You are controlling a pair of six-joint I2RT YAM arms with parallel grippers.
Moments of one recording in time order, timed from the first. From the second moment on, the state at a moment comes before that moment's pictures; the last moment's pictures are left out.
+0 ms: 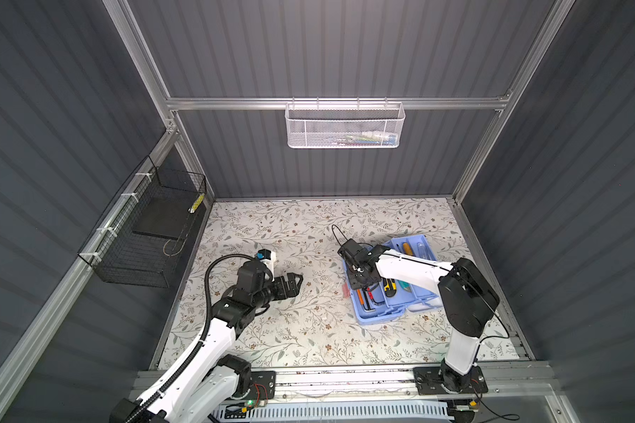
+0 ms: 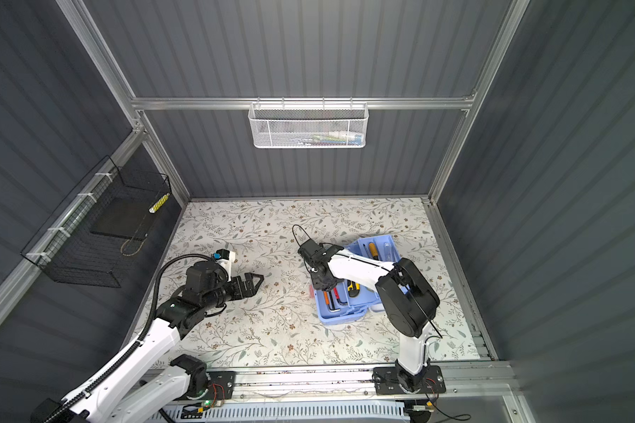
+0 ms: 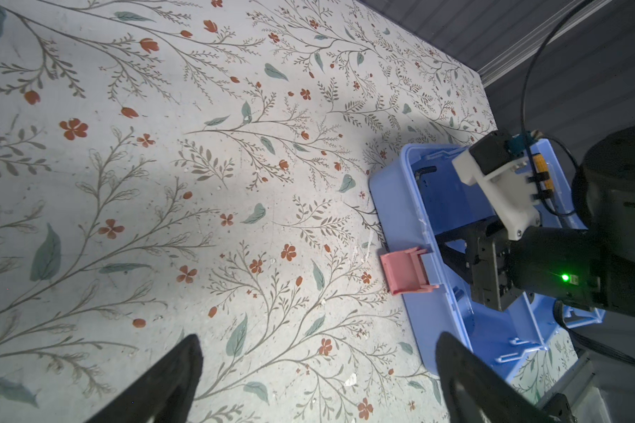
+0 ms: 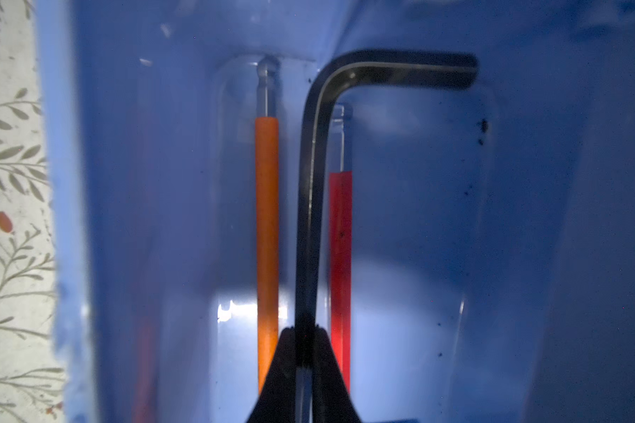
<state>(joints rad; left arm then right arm) -0.43 0.88 0.57 -0.34 0.21 -0.51 0.76 1.85 1.26 -0.74 0.24 0.47</state>
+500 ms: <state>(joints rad) -0.56 0.96 0.57 -0.31 0.13 -0.58 0.75 1.89 1.32 -0.73 0.23 0.43</state>
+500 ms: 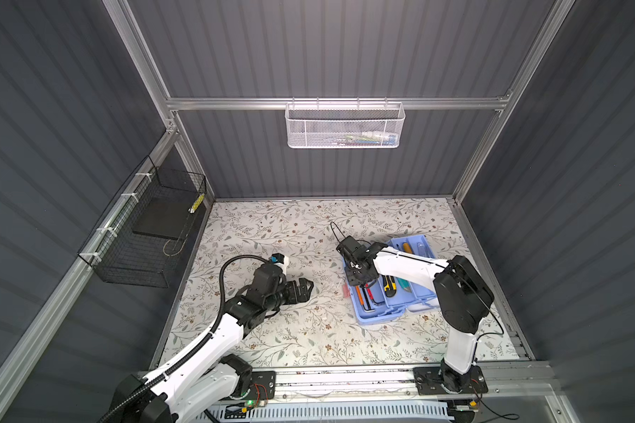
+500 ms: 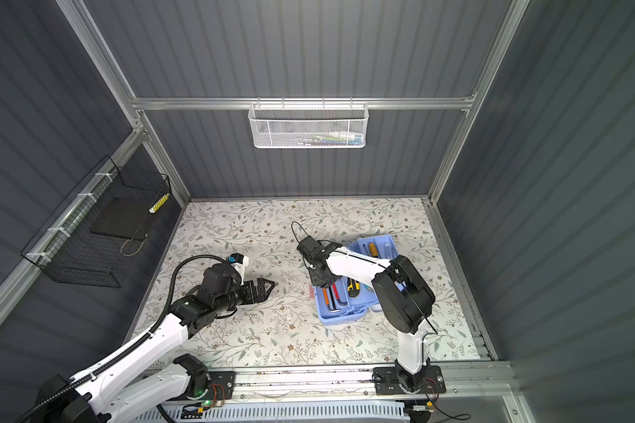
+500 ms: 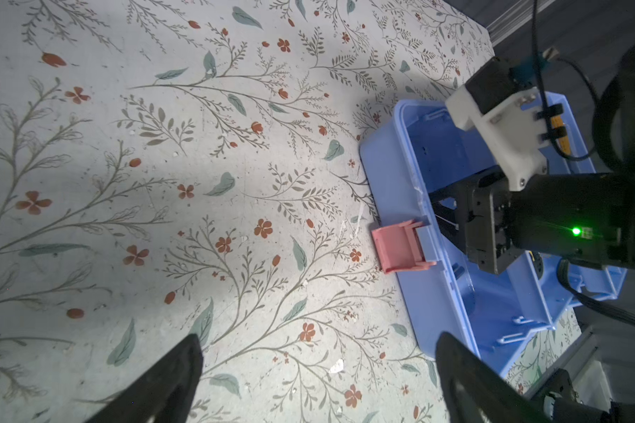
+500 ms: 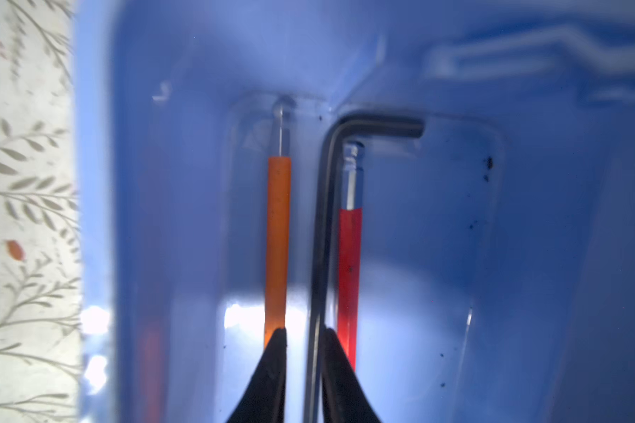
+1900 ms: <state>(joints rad) -0.79 1.75 1.09 -0.28 0.00 -0.54 0.65 0.98 0.99 -0.82 0.08 0.55</state>
